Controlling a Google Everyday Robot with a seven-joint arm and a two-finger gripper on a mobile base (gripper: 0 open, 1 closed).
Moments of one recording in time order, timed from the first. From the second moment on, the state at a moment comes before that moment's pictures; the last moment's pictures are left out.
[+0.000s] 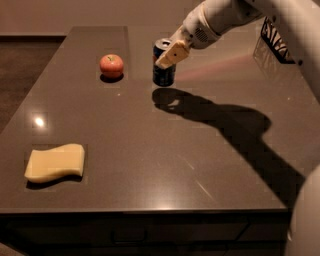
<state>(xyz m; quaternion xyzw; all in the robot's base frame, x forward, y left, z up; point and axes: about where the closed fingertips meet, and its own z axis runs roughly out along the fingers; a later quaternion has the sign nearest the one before) 0.682 -0.025 0.953 -0.56 0.72 0.18 0.36</state>
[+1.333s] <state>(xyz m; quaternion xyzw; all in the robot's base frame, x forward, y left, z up) 0.556 0.053 0.950 -0.73 0.57 0.21 0.32</state>
